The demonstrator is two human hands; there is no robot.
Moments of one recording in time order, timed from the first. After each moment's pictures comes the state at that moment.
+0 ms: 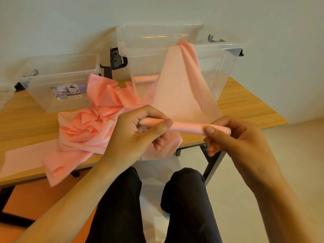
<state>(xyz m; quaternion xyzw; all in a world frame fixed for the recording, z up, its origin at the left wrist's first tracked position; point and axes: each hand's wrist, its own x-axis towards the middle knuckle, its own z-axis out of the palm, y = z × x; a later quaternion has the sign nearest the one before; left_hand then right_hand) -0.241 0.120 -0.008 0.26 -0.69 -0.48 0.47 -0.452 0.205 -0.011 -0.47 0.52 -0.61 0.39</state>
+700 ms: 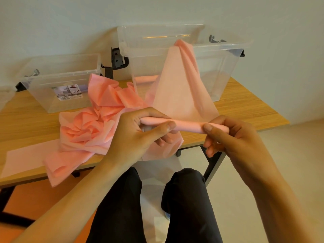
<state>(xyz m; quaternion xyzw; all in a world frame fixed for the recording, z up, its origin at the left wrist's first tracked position) -0.244 0.118 -0.008 0.28 -0.68 -0.50 0.46 -0.449 0.198 -0.010 -0.47 0.53 -0.58 0.41</state>
